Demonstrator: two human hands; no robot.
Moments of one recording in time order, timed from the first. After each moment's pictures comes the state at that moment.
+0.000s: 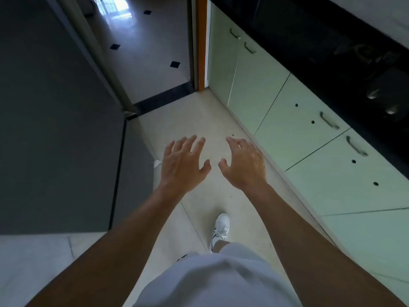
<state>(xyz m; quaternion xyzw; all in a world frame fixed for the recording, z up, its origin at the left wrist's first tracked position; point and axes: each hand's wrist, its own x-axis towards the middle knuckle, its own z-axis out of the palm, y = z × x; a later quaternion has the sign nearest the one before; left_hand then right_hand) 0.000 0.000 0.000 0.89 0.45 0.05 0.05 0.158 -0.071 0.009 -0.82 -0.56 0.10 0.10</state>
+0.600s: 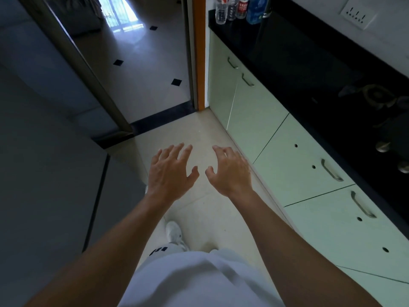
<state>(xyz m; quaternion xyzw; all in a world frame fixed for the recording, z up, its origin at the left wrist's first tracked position) 0.117 0.145 0.009 0.86 0.50 0.05 0.04 0.278 0.089 0.006 -0.79 -0.59 0.14 0.12</state>
